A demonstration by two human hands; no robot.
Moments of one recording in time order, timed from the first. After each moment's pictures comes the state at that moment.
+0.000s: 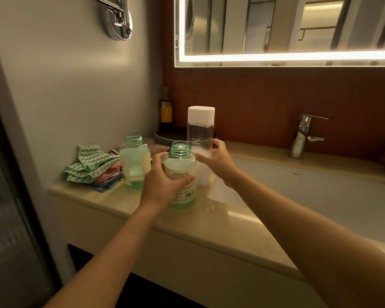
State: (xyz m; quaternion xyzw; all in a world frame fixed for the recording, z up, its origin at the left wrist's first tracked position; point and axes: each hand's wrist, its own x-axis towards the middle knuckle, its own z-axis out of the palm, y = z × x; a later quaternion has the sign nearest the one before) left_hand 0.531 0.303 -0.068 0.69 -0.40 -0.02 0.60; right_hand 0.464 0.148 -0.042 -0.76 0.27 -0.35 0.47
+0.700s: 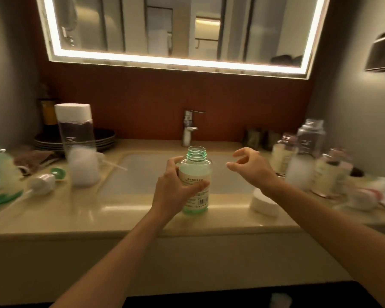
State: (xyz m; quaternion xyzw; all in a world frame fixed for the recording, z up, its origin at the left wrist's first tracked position) left_hand 0.309 0.221 -0.069 0.56 -0.59 -0.15 0.57; right_hand 0.132 0.153 -0.018 -0.74 0.53 -0.37 0.20
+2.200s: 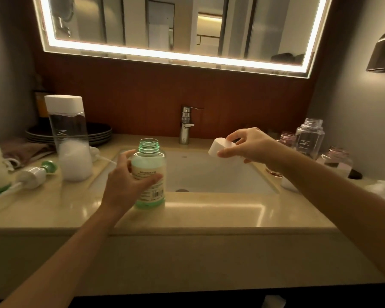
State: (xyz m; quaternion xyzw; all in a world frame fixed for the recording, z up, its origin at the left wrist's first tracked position) left_hand 0.367 0.237 -0.071 0.59 -0.54 -0.09 0.60; right_hand 0.124 0.157 0.035 -0.78 0.50 -0.30 0.24
